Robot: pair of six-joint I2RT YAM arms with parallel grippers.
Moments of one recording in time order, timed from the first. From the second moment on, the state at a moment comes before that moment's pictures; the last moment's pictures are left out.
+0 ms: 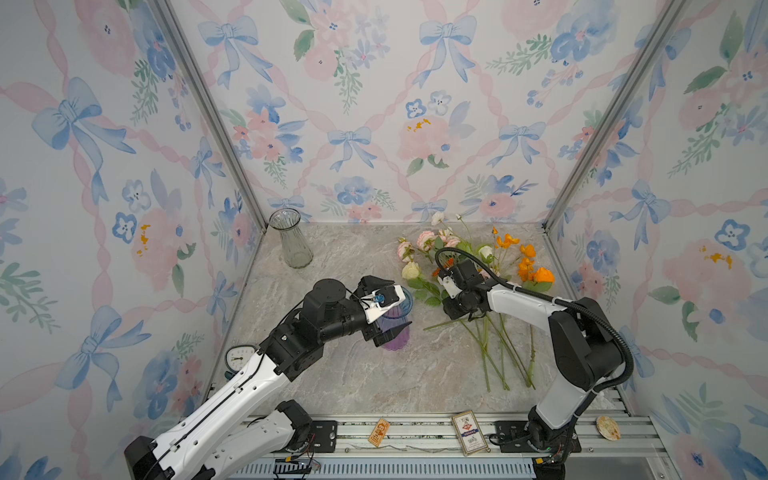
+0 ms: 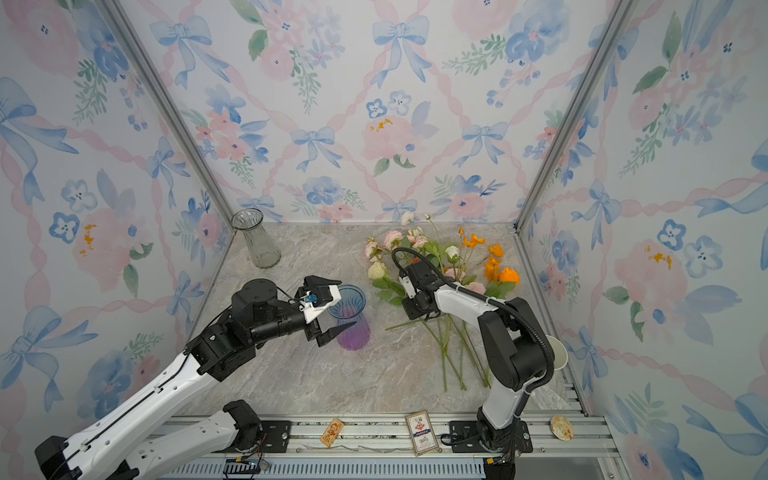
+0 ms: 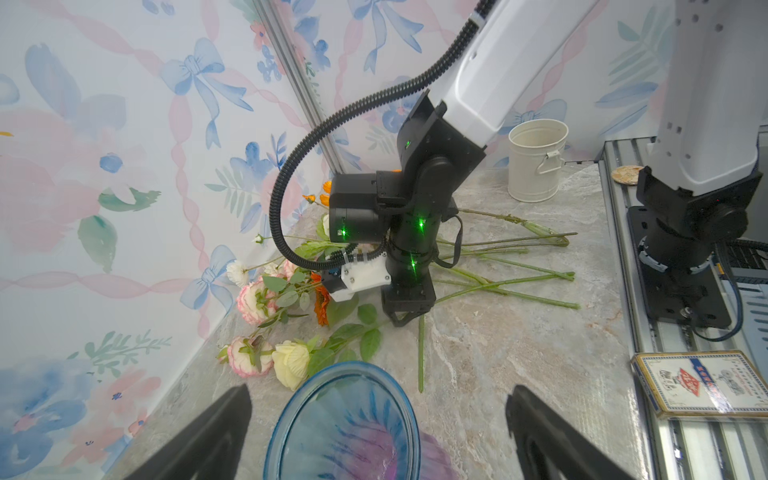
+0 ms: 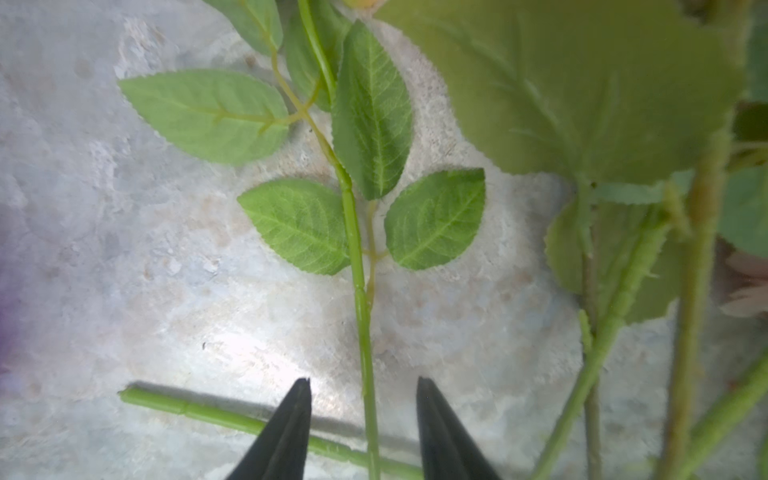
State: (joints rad) left arm -0.71 0.88 0.90 -0.30 0.31 0.44; right arm 0.49 1.76 1.10 -0.50 0.01 -0.02
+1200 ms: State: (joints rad) left arm -0.71 0.83 0.86 -0.26 0.26 0.47; right arm 0.50 1.80 1.13 -0.60 0.03 -0.08
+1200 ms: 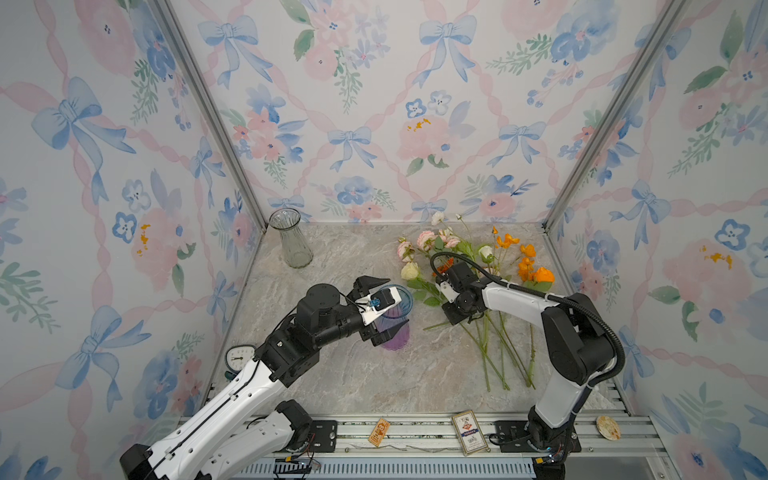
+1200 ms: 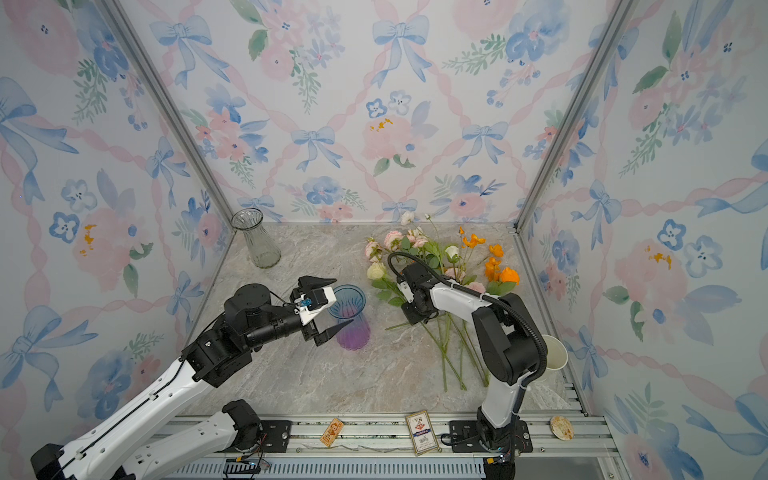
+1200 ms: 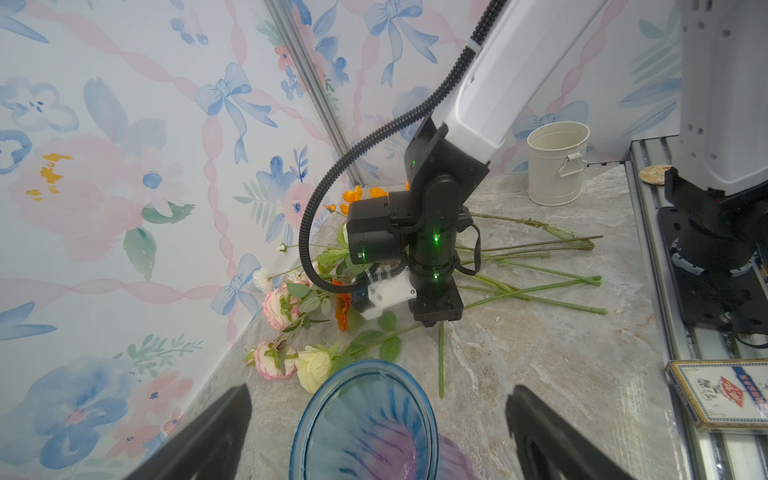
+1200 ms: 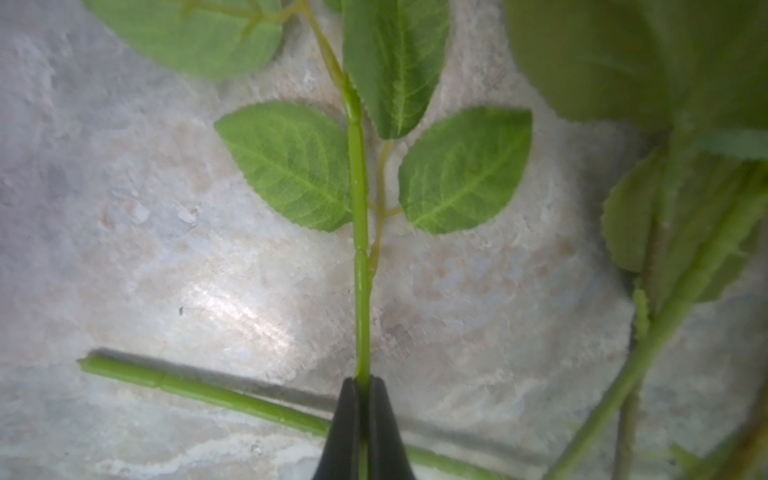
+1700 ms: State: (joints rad) left arm -0.71 0.78 0.83 -0.22 0.21 0.48; right arm 0.50 1.55 1.13 -0.57 -0.16 -0.07
